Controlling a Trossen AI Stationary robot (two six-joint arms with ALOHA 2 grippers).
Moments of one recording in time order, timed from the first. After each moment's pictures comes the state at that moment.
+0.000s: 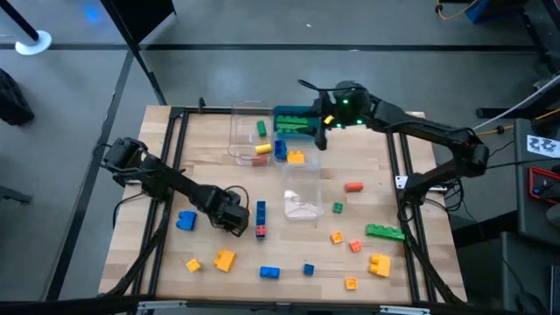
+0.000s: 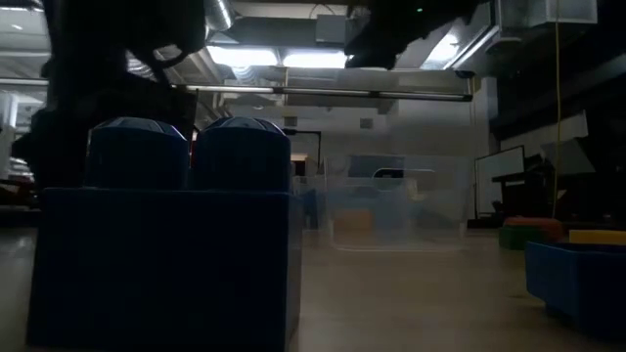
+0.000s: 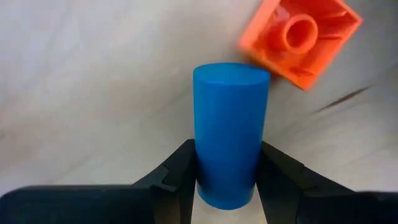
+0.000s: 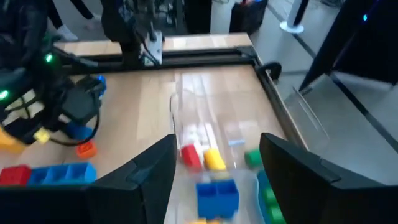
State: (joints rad) left arm -0.34 1.61 0.86 -0.69 0.01 -1.32; right arm -0.44 1.42 1.30 -0.34 -0.30 -0.17
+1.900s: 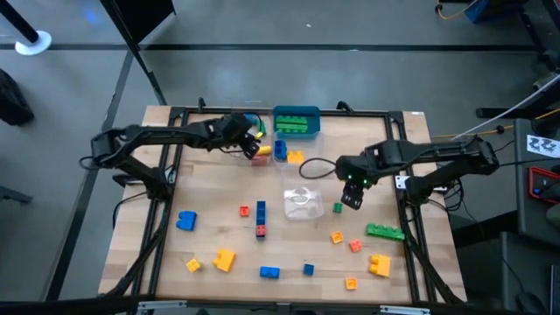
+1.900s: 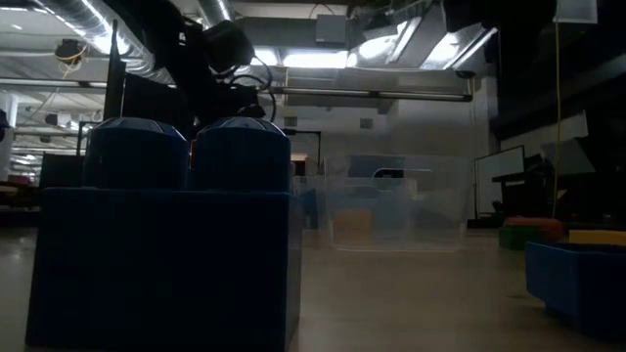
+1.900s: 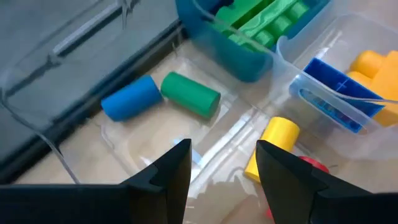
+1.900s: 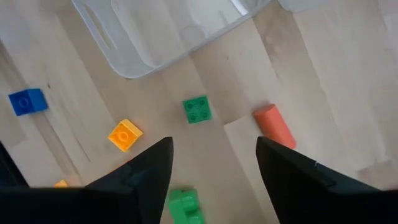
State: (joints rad) left arm 0.43 1.43 0.87 -0.27 -0.33 -0.20; right arm 0.12 1.35 1.29 -1.28 0.00 0.58
